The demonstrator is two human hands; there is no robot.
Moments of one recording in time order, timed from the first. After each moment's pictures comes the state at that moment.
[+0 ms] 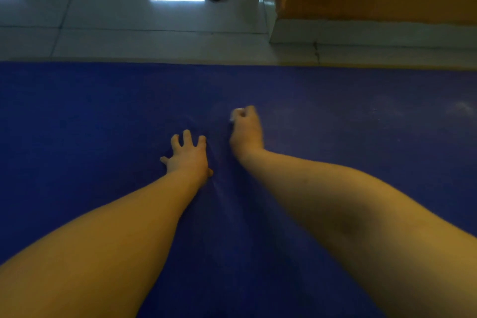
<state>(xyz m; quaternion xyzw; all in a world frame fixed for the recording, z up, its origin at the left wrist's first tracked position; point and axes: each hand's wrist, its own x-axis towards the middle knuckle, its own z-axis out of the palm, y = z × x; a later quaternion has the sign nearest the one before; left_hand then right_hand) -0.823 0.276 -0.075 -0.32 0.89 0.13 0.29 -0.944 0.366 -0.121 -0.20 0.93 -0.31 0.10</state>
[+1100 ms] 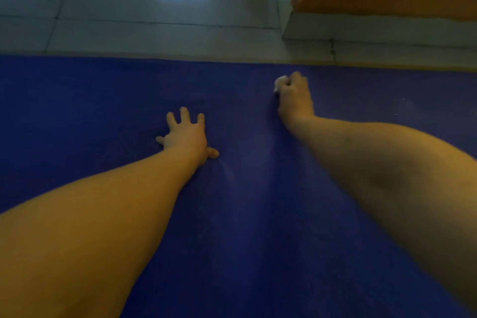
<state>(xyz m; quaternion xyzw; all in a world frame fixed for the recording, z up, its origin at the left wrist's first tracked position) -0.870 0.231 -0.075 -0.34 0.88 0.13 0.30 -1.077 0.388 -0.122 -0.27 0.95 -0.16 0.01</state>
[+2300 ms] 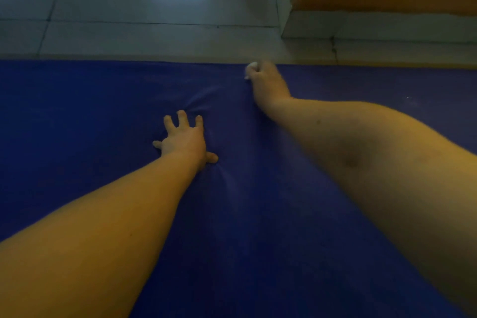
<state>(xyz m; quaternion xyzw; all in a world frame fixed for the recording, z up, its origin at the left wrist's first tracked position) -0.874 0.226 -0.074 -0.33 0.88 0.12 0.31 -1.086 0.324 -0.116 -0.33 0.92 -0.18 0.06</state>
